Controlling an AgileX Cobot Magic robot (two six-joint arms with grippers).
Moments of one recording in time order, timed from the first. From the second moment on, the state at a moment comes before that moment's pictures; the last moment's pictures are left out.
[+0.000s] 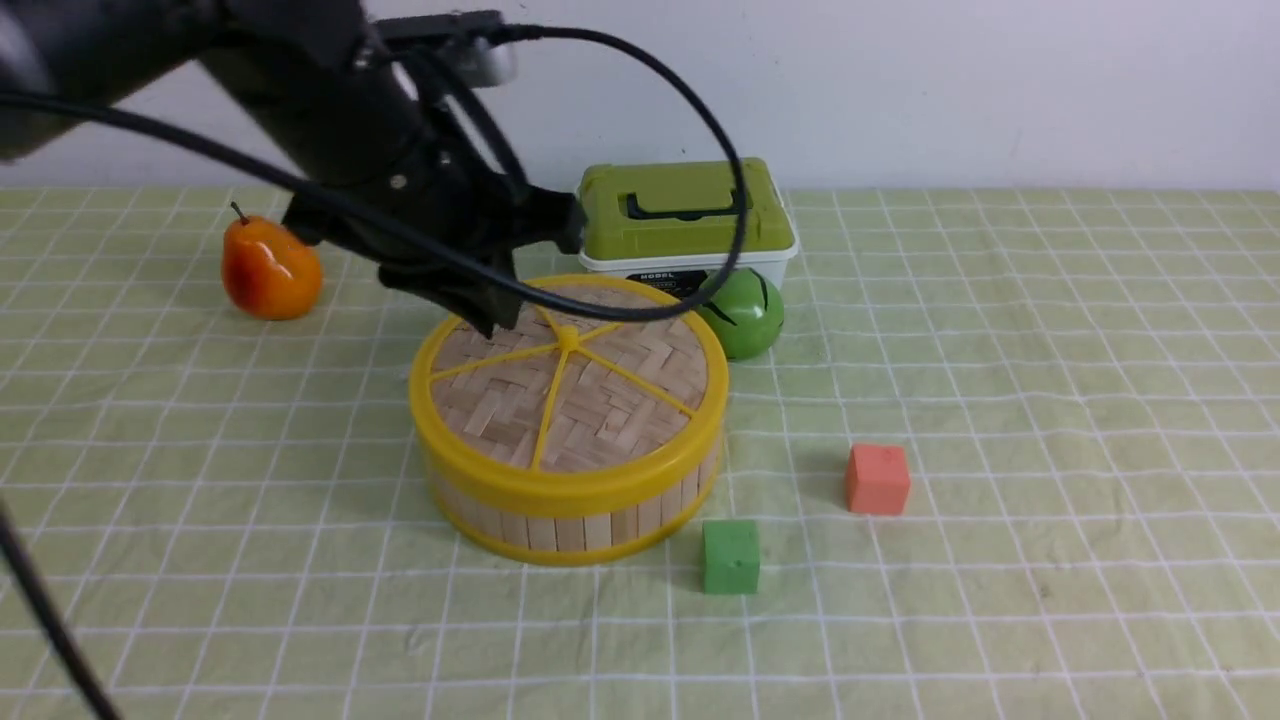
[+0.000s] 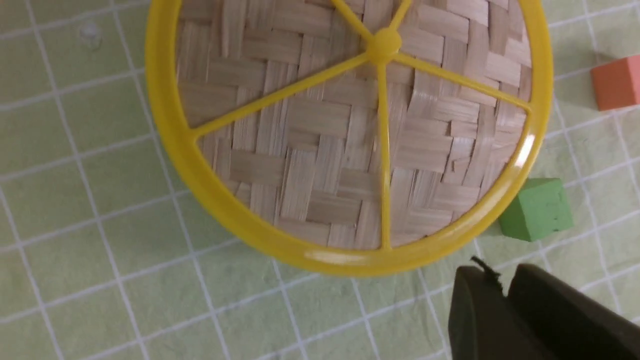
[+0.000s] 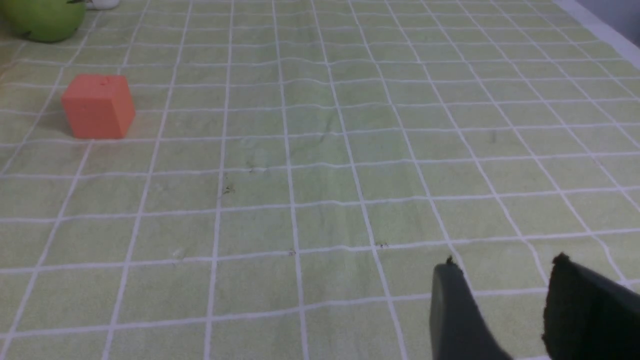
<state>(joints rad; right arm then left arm) -0.10 -0.01 0.02 -0.05 0.38 0.08 -0.44 1.79 -1.78 -0.07 1.14 -0.16</state>
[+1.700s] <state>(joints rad) -0.10 -0.01 0.02 -0.05 0.38 0.08 -0.49 2.15 -2.05 0.18 1.09 -0.16</state>
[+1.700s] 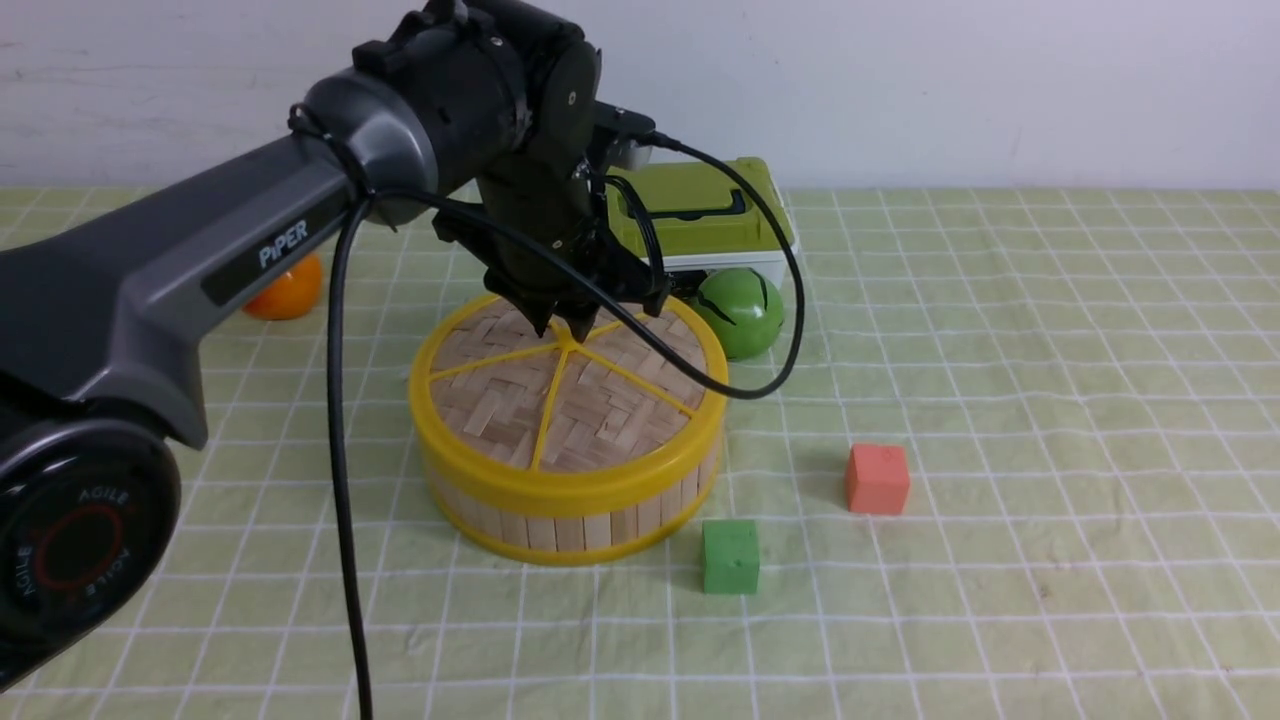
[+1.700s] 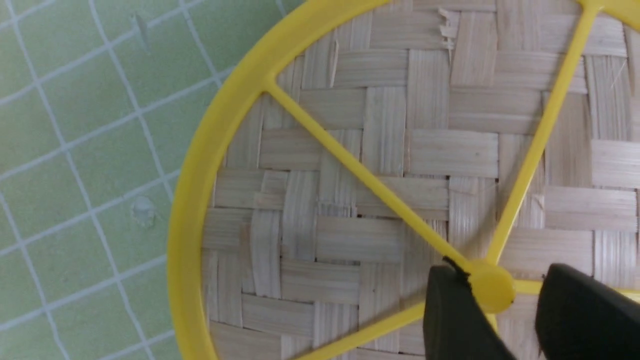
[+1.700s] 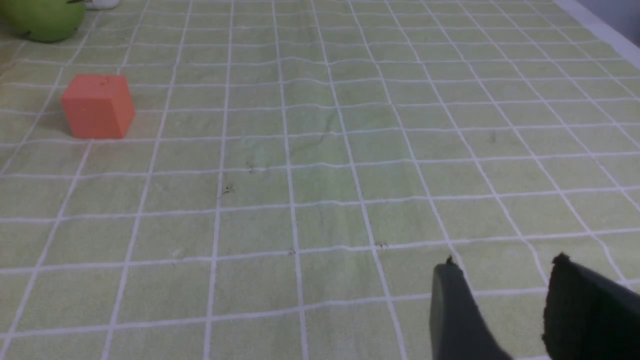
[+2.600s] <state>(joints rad) -0.10 -0.01 0.02 -0.05 0.38 0.08 -0.49 2.19 -2.06 0.18 1.13 -0.29</state>
